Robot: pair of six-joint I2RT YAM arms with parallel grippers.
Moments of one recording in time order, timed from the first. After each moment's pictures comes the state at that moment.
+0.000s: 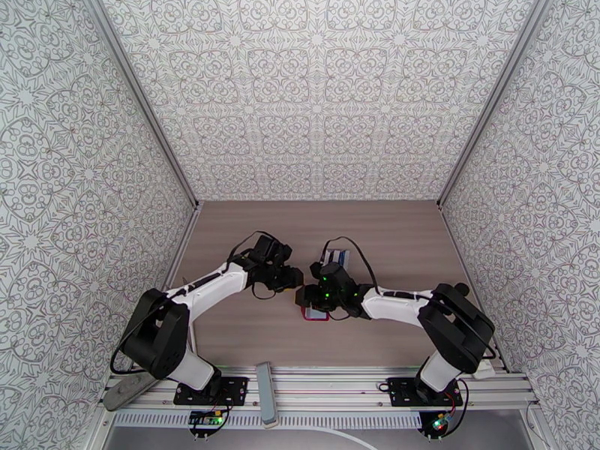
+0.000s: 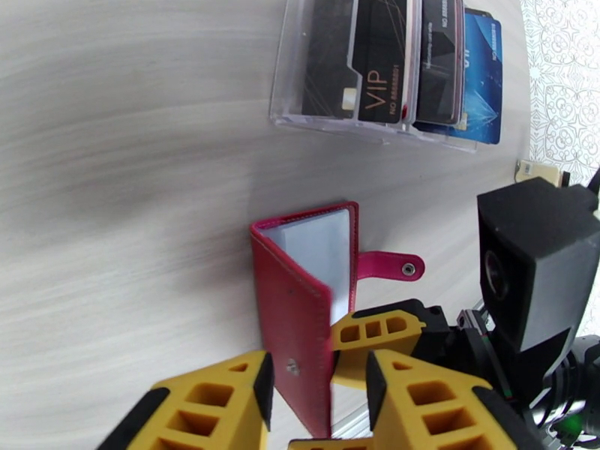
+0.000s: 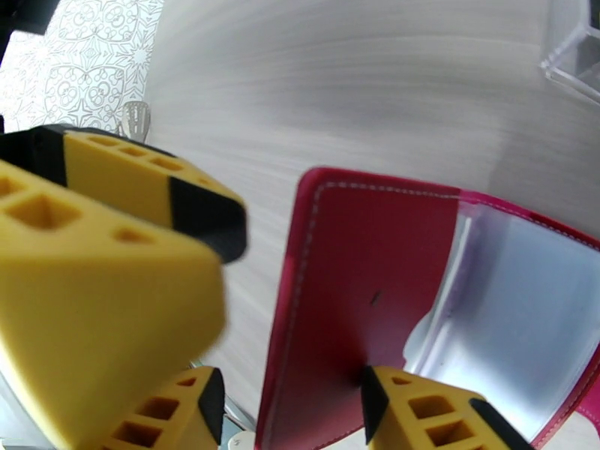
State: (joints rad) left arm -0.49 1.56 0.99 -0.46 0.50 -0.65; right arm 0.83 1.67 0.83 0.13 -0.39 0.96
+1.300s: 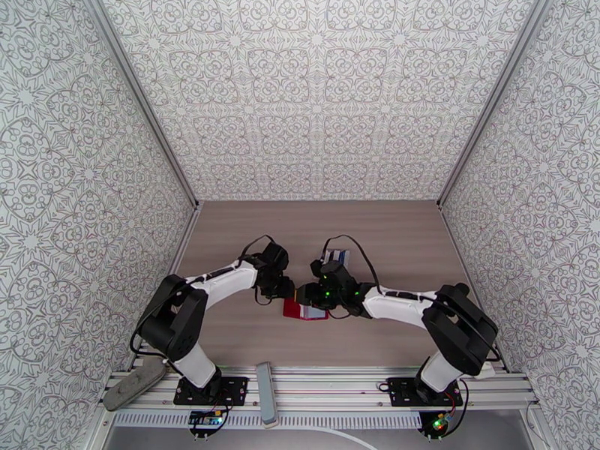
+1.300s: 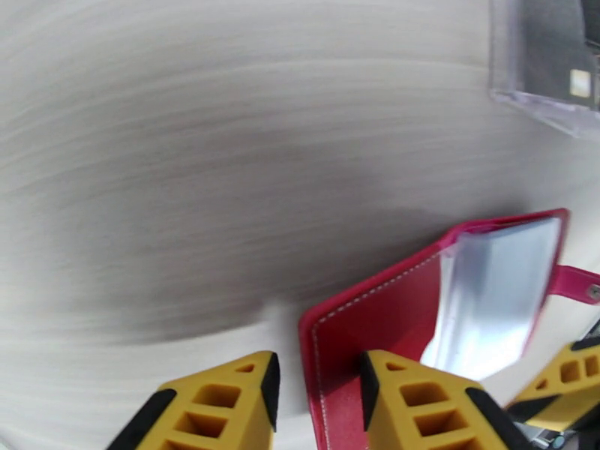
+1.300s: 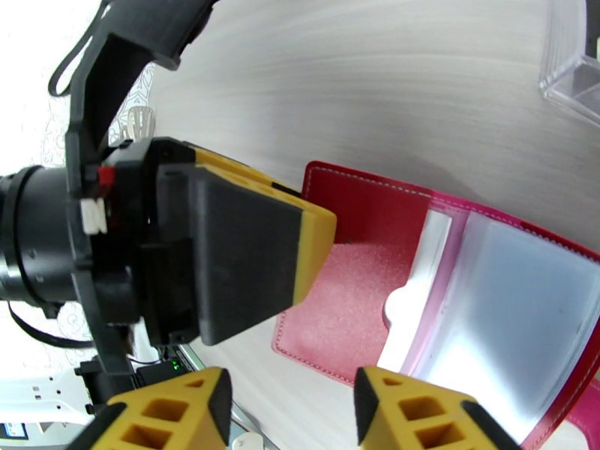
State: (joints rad) left arm -0.51 1.69 1.00 -0.60 0.20 -0.47; right arm 0.82 1.66 0.84 0.12 -0.37 0.96
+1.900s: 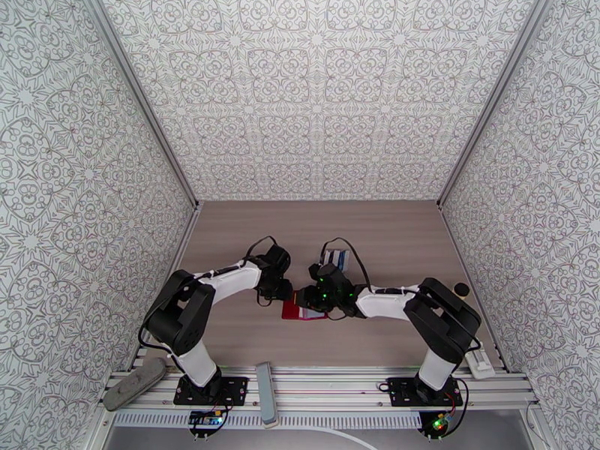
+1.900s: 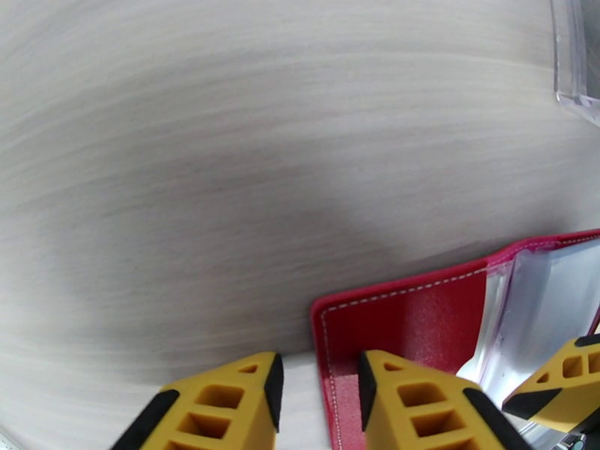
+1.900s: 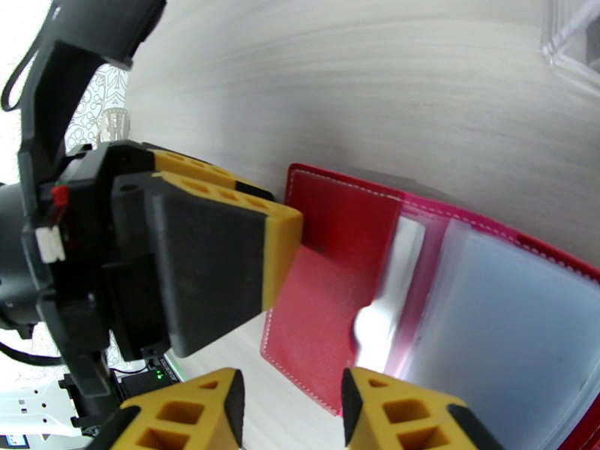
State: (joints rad) left arm -0.51 1.74 1.00 -0.60 0.14 -0.44; right arm 0.82 1.76 0.84 0.18 -0.38 0.97
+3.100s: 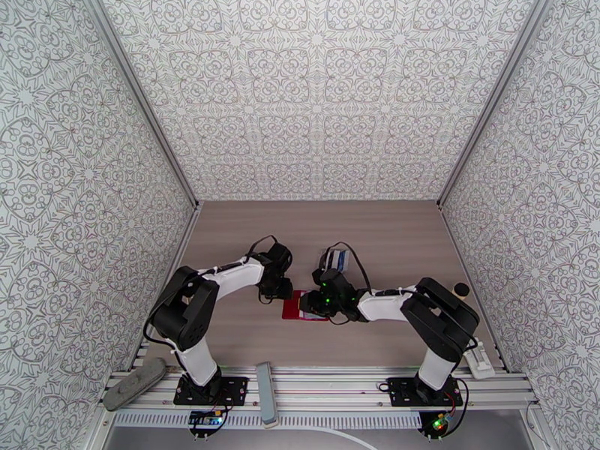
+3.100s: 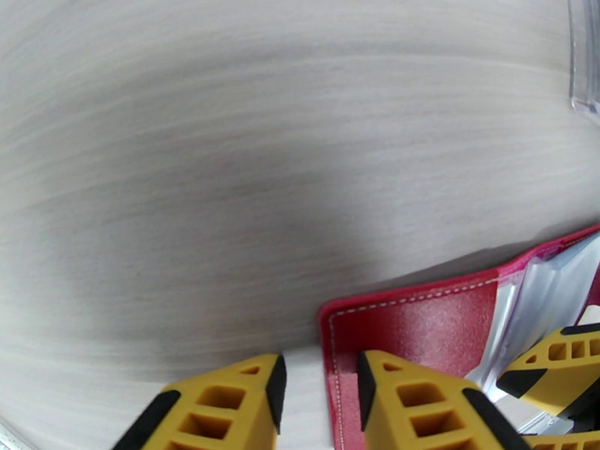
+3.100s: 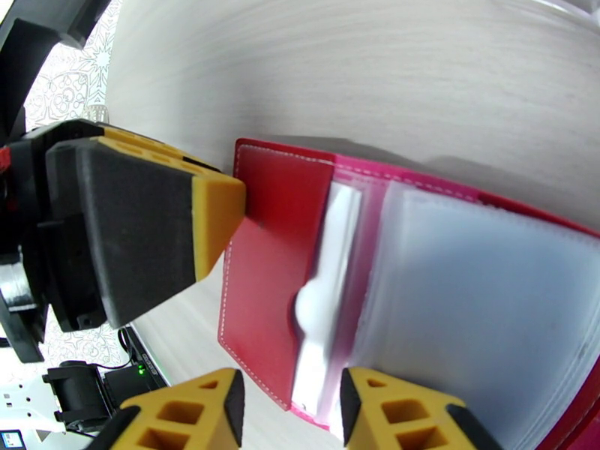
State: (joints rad) left arm -0.51 1.78 1.06 -0.66 0.14 -0.44; right arm 0.82 1.76 0.77 0.22 -0.38 0.97
